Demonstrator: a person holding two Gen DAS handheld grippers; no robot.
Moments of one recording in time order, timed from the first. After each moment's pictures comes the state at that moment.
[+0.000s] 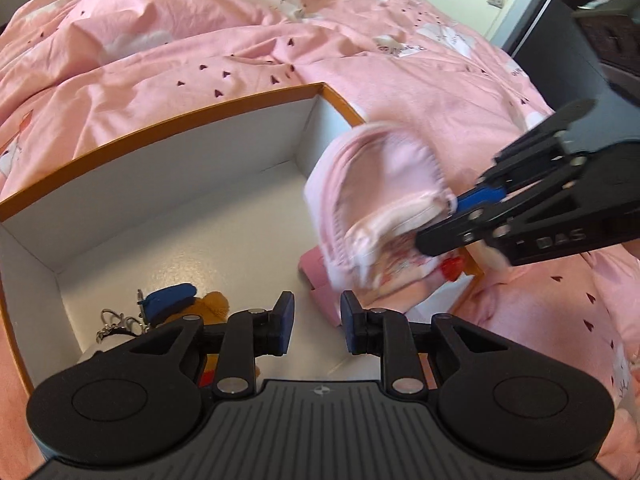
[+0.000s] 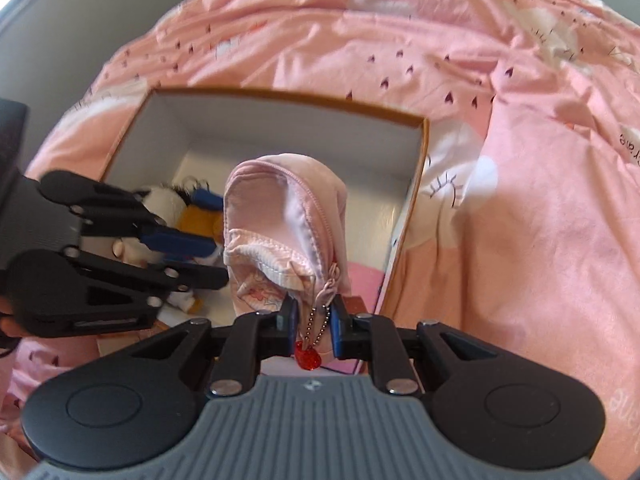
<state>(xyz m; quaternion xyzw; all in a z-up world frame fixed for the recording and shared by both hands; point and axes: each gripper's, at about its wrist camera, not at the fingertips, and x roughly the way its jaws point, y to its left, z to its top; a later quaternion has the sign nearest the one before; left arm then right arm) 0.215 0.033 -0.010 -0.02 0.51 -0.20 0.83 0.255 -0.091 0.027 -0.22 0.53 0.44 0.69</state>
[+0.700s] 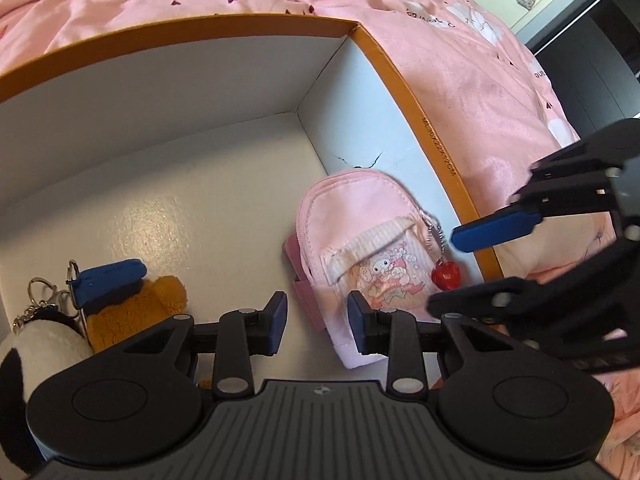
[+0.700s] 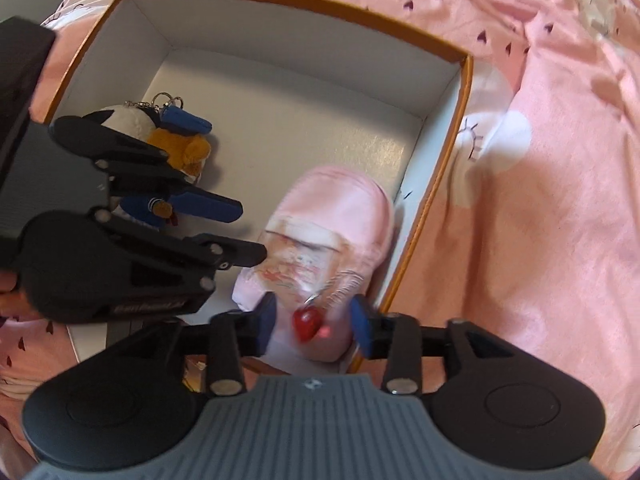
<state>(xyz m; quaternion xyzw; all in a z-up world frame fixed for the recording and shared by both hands) 0.249 0.027 -0.067 -0.10 0.58 -0.19 0.79 0.252 -0.062 -0.003 -0.32 0.57 0.41 0.63</state>
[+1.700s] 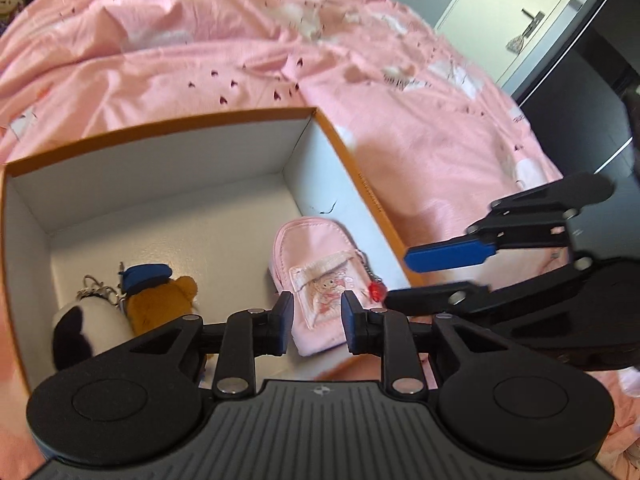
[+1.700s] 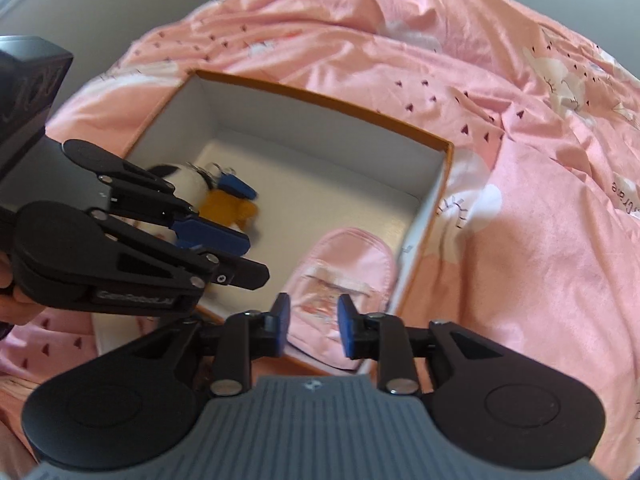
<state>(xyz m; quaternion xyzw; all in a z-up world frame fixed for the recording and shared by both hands) 0.185 0.020 0.016 -0.10 0.49 -0.16 0.85 0.205 -0.106 0.048 -0.25 0.45 0.47 0.71</state>
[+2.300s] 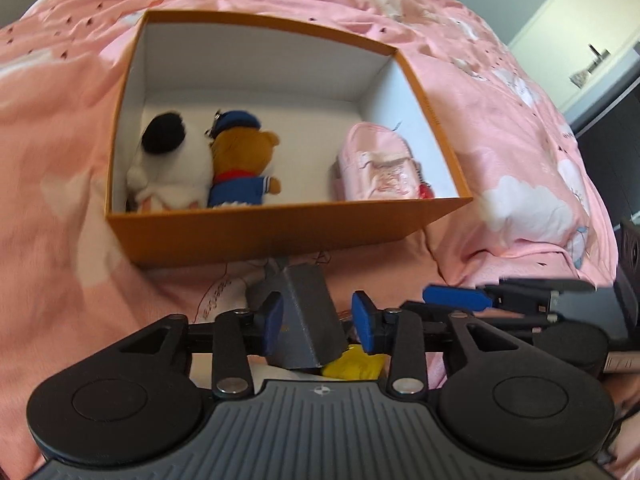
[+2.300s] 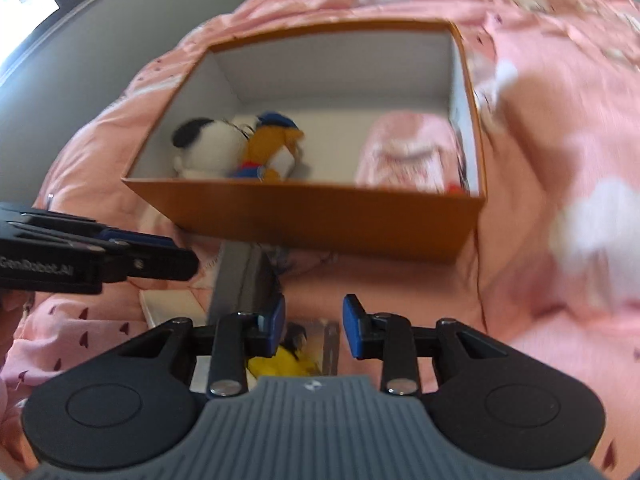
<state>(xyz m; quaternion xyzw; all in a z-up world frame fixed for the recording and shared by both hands) 0.088 0.048 -0.019 -0.17 0.52 -0.05 0.83 0.118 -0.160 -0.031 -0.11 0.50 0.43 0.74</state>
